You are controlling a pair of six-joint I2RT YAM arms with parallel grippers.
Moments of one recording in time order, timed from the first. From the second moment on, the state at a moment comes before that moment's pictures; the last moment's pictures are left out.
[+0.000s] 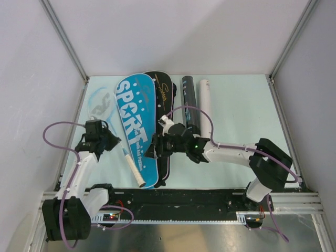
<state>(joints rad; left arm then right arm) 0.08 0.97 0.61 -0.47 0.07 -0.75 1.03 1.60 0.95 0.20 -0.22 0.81</state>
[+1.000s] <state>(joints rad) -0.07 0.85 0.48 -0.34 0.18 -0.86 1.06 1.91 1.14 0.27 -0.39 0.91</state>
